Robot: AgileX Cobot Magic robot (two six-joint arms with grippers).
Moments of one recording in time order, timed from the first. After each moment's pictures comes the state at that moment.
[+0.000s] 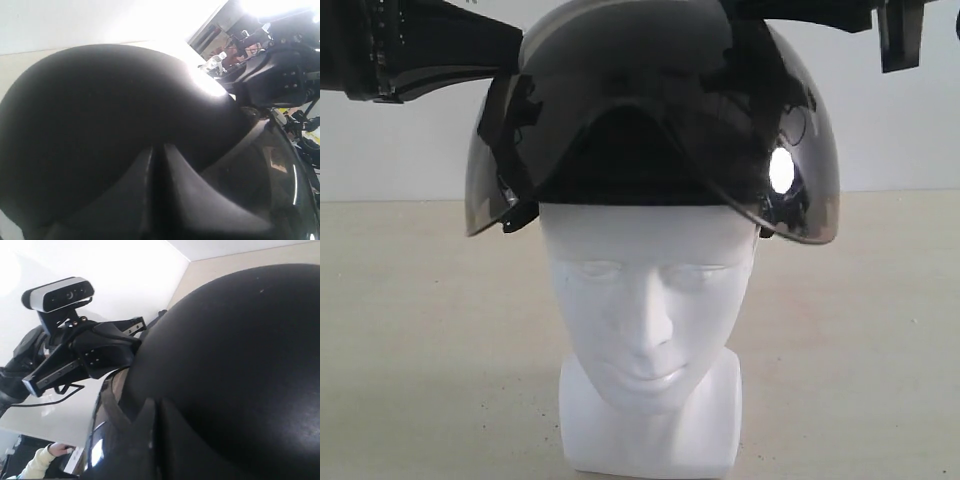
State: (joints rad) left arm 0.05 1.42 -1.14 1.70 -1.16 -2.09; right arm 0.18 1.33 -1.31 1.19 1.13 -0.44
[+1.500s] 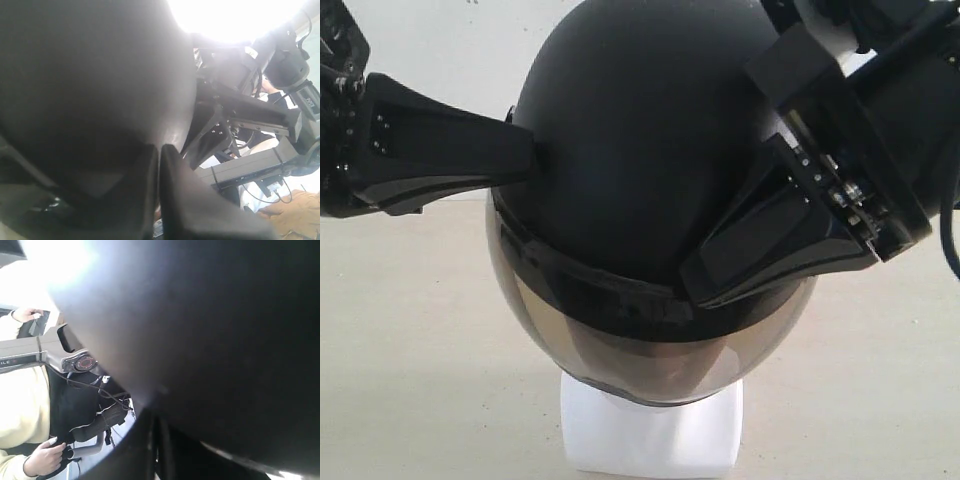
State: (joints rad) left arm 0.00 1.33 -0.88 1.63 -1.30 -2.09; right arm 0.38 1.31 -1.17 0.87 1.31 -0.28
